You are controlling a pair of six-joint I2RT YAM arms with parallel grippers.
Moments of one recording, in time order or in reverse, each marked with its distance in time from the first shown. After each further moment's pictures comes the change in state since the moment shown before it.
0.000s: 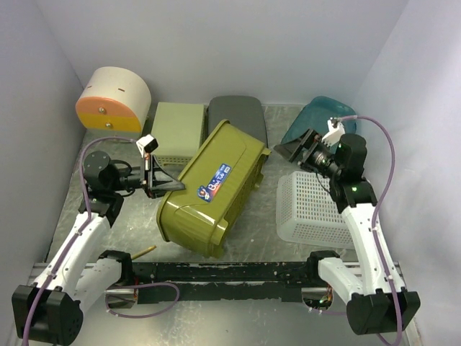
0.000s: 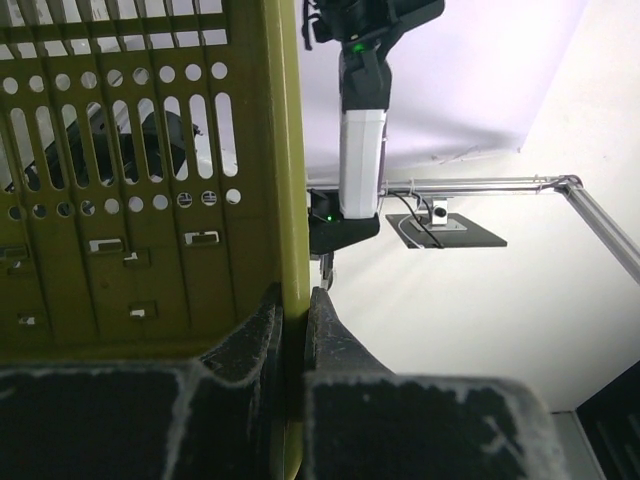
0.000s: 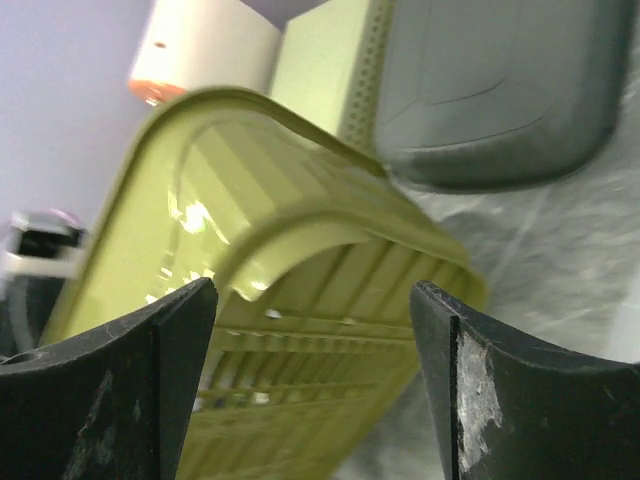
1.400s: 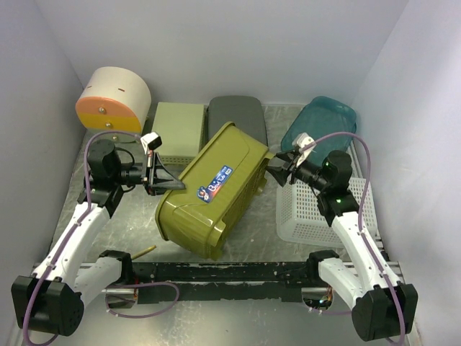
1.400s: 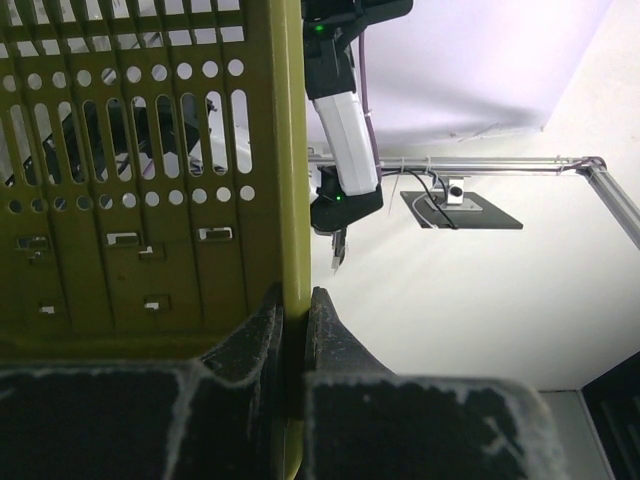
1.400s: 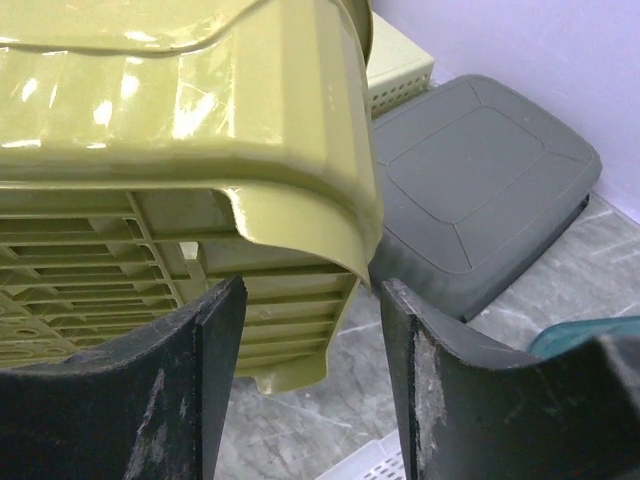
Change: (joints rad) left arm 0.002 0.082 0.114 -0.247 0.077 0.211; right arm 0.084 -0.070 -0.312 0.419 -0.201 -0.975
